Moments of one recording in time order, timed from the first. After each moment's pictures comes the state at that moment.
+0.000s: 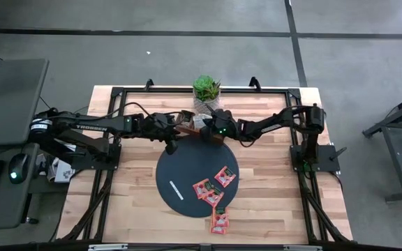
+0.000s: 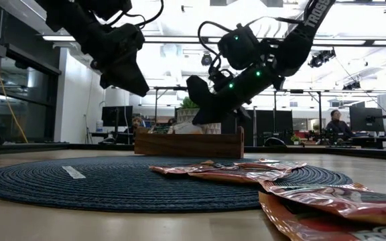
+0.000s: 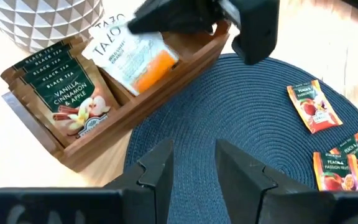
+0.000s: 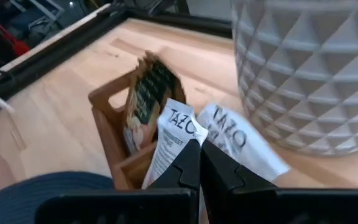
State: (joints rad) left arm 0.12 1.20 0.74 -0.23 -0.11 -0.36; right arm -0.19 1.89 0.90 0.53 0.39 0.55
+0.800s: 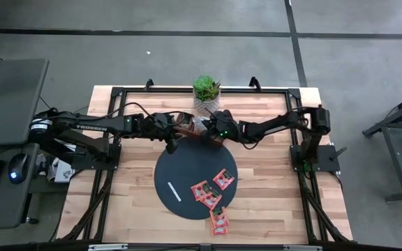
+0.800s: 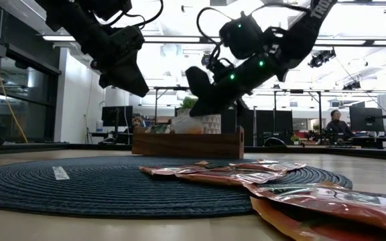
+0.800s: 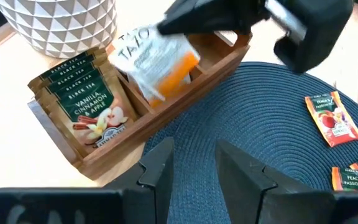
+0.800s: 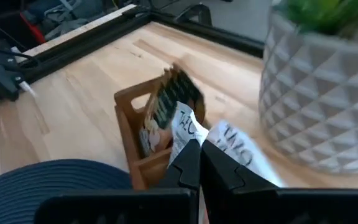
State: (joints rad) left arm 0.12 1.20 0.74 -0.23 -0.15 -0.37; right arm -0.15 1.84 0.90 0.50 0.41 0.44
